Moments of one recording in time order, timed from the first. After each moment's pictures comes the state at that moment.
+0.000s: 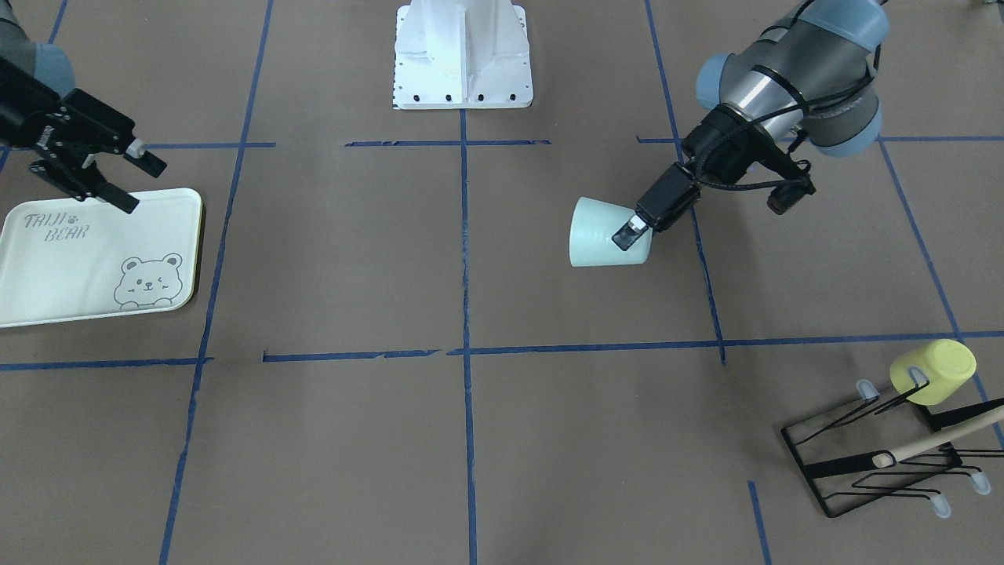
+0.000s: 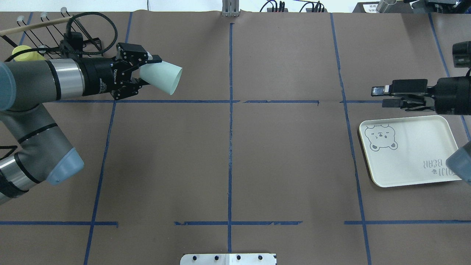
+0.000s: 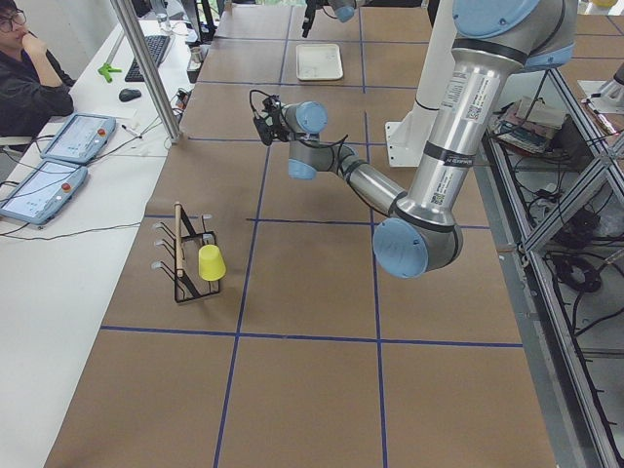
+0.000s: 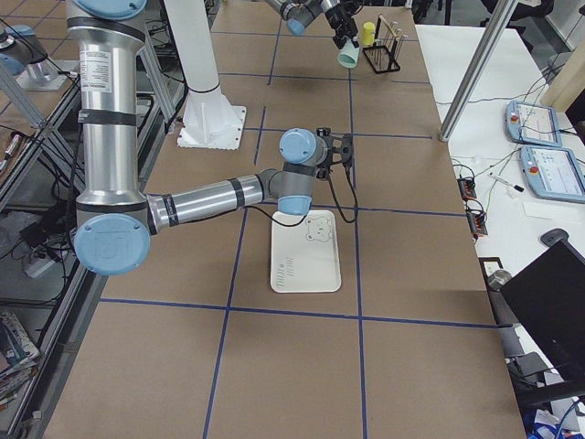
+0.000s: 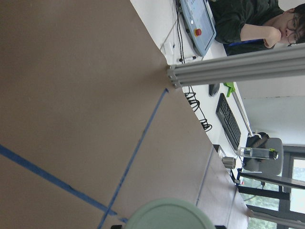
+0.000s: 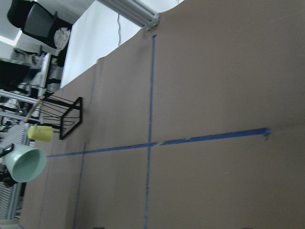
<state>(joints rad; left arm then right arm) -0.75 -1.92 -1.71 -2.79 -1.79 -2.10 0.93 -1.57 1.80 -0.10 2.15 1.62</state>
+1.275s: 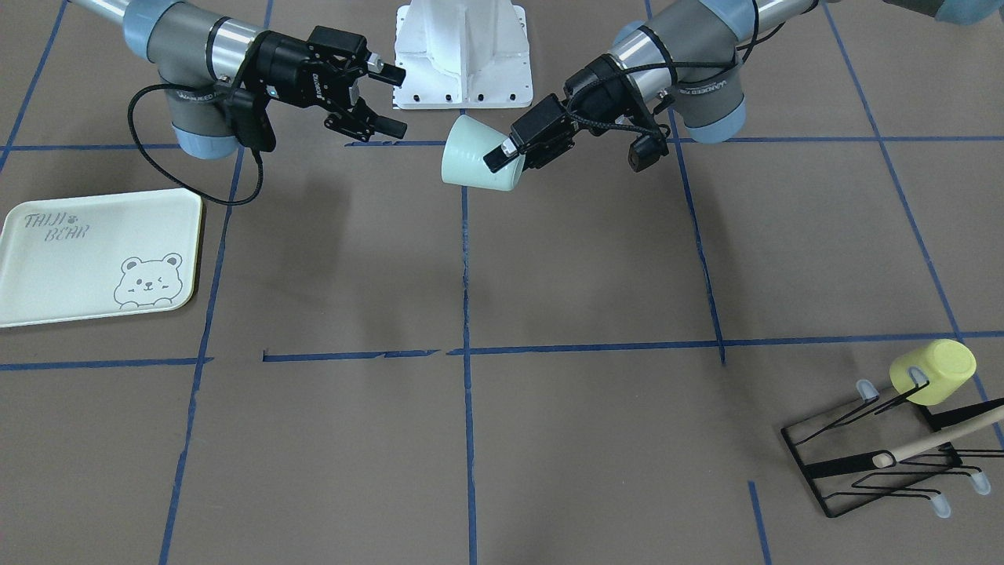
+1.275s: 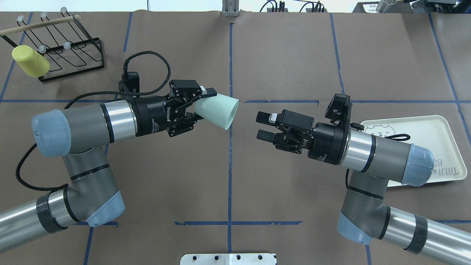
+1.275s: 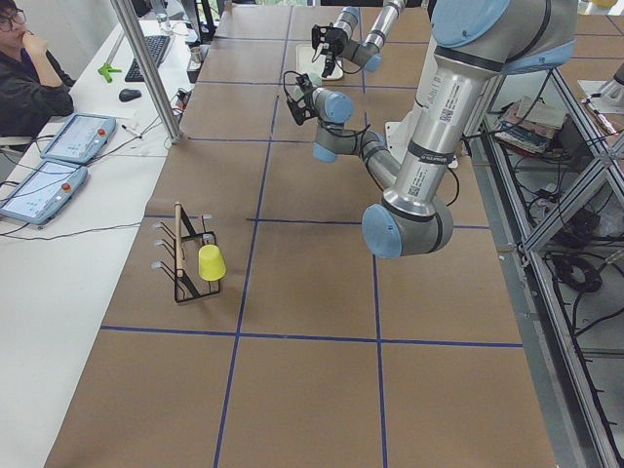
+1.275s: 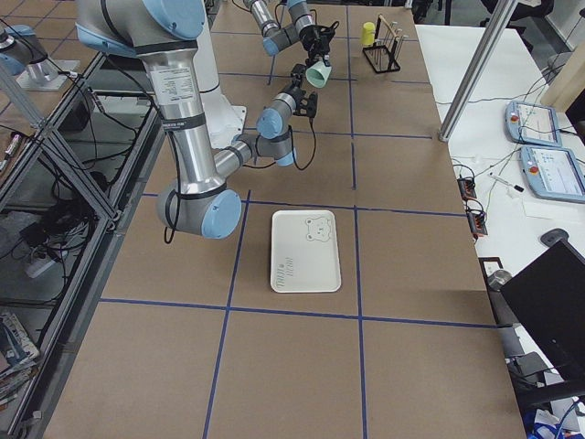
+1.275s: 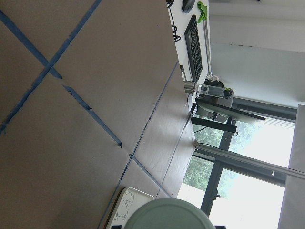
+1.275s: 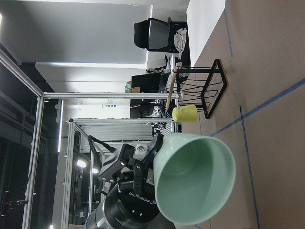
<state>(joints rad) -0.54 -2.01 -1.71 -2.89 -1.66 -2.17 0.45 -1.23 1.68 0.17 1.59 1.88</state>
